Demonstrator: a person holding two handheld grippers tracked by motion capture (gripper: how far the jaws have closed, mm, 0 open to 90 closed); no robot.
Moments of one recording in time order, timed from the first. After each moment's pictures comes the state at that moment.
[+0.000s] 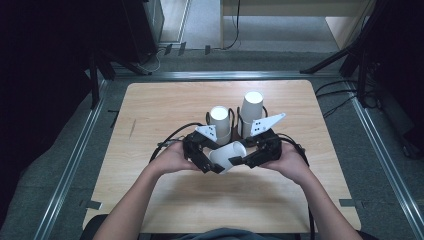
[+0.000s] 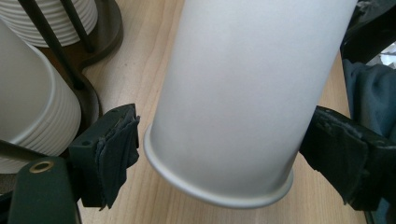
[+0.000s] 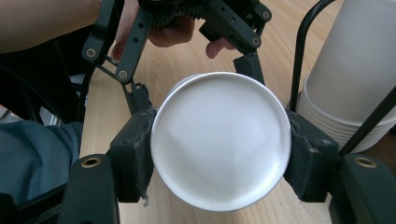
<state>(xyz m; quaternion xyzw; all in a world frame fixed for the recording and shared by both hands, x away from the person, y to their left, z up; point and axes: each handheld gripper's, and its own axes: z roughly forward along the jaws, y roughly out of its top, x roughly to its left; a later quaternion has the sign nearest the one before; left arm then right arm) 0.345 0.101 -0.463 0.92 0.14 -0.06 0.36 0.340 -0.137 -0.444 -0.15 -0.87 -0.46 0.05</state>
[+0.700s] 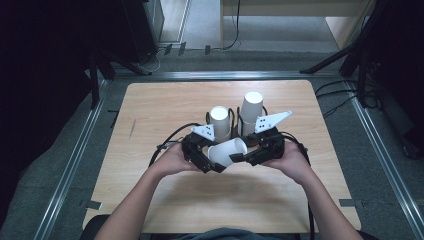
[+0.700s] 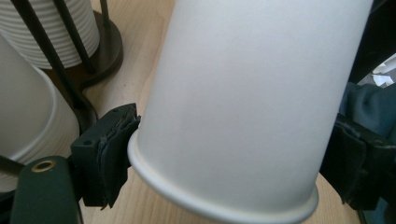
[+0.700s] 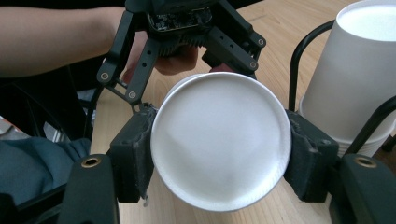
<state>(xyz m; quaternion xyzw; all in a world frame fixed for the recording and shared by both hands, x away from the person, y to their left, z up) 0.341 0.104 -0.463 0.90 0.14 -0.05 0.40 0.339 -0.142 -0.433 -0.15 -0.85 -0.50 0.05</state>
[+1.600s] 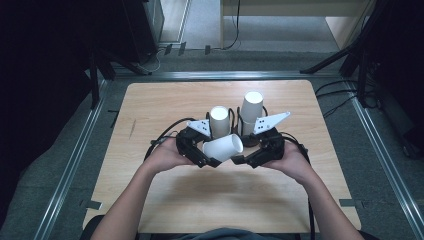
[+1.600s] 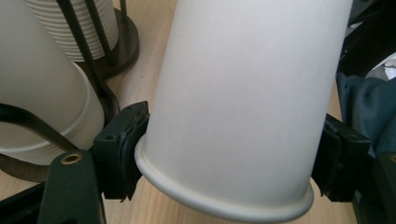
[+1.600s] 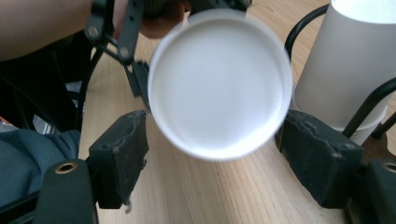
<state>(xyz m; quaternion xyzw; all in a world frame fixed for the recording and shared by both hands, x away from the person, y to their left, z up) 0.344 0.117 -0.442 0.91 0.15 -0.04 0.38 0.339 -0.142 -0.436 -0.15 -0.87 -0.48 0.04</state>
